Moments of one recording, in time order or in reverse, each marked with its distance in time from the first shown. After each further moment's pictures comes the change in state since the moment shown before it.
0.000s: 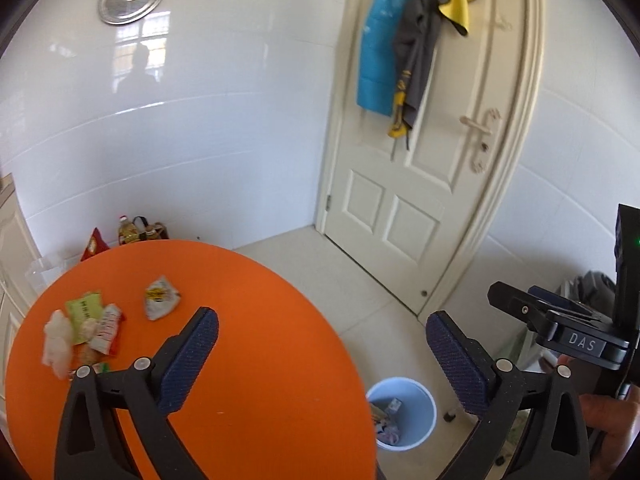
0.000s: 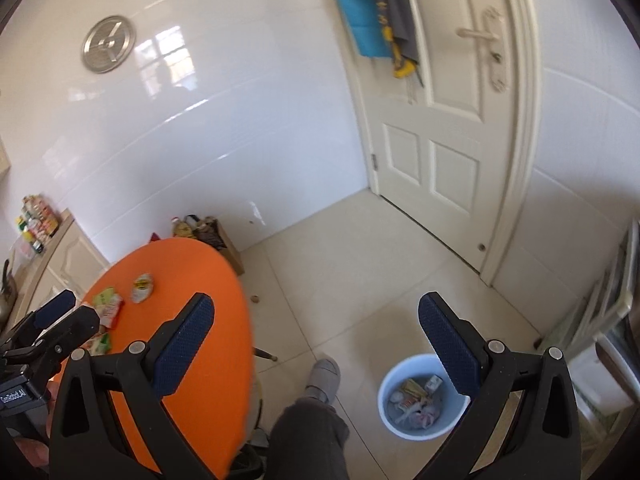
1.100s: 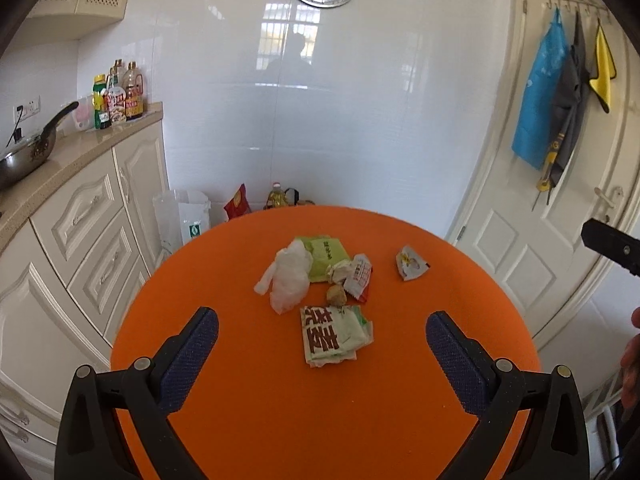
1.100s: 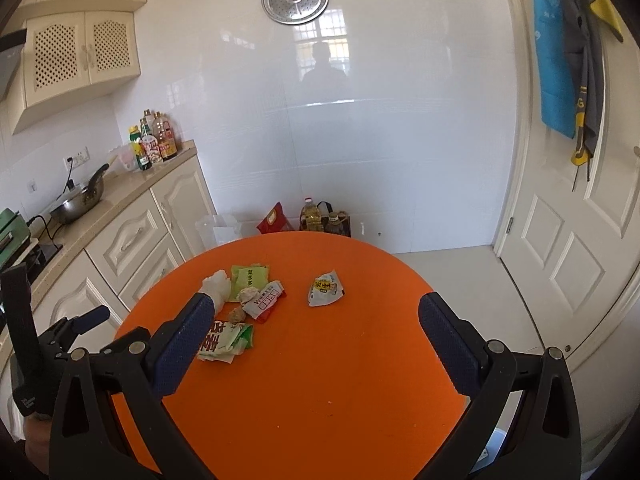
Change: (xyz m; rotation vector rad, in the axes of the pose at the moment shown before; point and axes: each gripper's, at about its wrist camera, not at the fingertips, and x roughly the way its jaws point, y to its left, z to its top) left arm -0.121 0.079 -0.105 -0.293 -0.023 0.363; right arm 0.015 0.230 -0.017 -0.395 -0.001 0.330
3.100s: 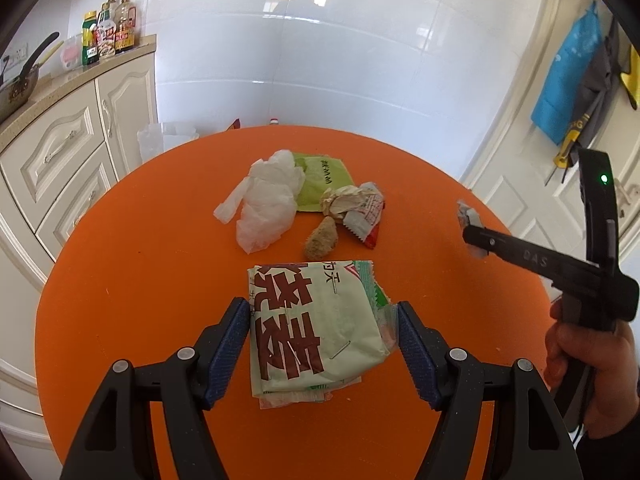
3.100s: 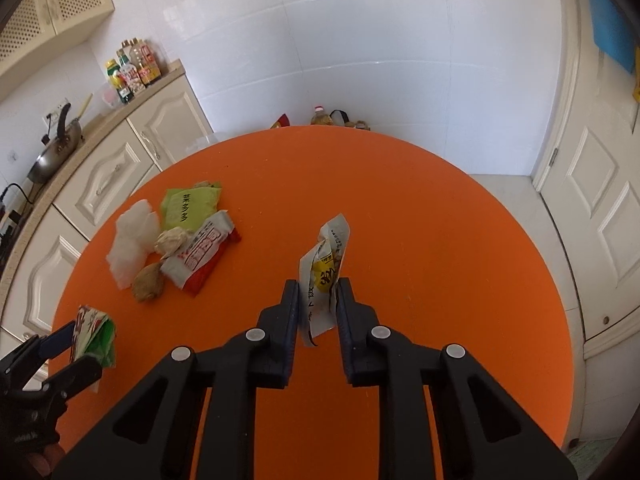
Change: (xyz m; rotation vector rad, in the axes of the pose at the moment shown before) left arm 0.223 -0.062 0.081 -0.073 0.167 -0.027; right arm 0.199 -0.037 -0.046 0.030 0.293 0.088
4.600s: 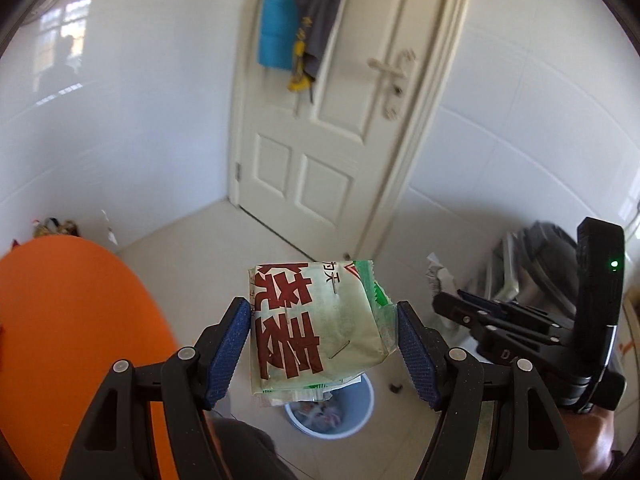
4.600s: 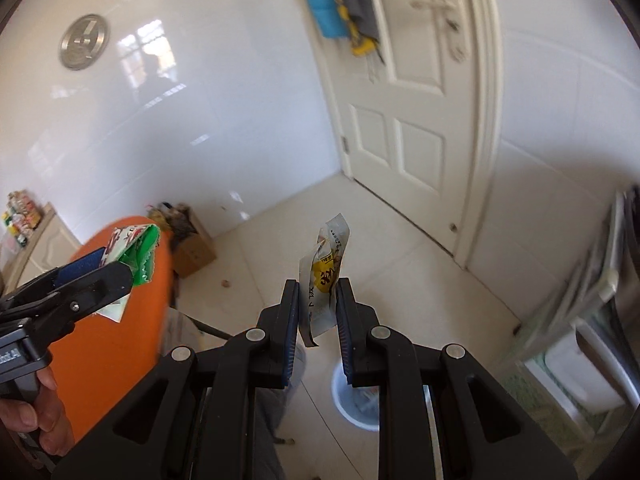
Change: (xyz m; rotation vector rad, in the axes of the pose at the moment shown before) left arm -0.002 -0.222 -0.043 0.580 0.066 -0.543; right arm -0.294 -0.247 -0.204 0.490 -0.226 -0.406
